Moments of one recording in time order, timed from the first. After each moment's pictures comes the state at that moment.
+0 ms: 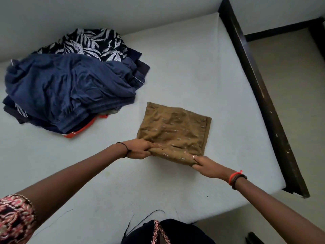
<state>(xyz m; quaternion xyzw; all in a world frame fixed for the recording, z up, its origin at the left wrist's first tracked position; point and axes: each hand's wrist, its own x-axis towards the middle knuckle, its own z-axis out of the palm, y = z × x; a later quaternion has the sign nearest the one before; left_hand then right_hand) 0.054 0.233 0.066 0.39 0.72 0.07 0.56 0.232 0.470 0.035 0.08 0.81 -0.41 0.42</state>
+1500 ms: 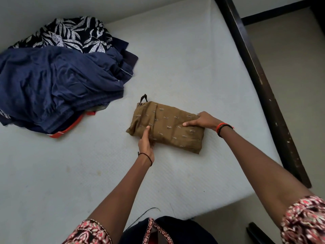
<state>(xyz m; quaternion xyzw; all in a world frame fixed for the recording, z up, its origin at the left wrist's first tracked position) 0.122 0.304 -0.003 -0.42 0.52 0.69 0.28 0.137 0.546 -0.008 0.31 0.72 -0.51 0.35</state>
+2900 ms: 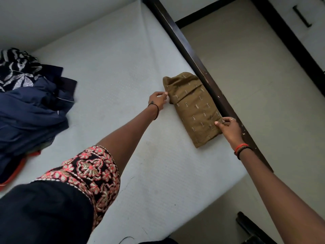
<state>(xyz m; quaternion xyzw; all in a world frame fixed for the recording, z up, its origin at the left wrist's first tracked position) 0.045 0.572 -0.004 -0.07 0.73 0.51 0.45 0.286 0.715 -0.015 0.61 0.66 -0.45 0.01</state>
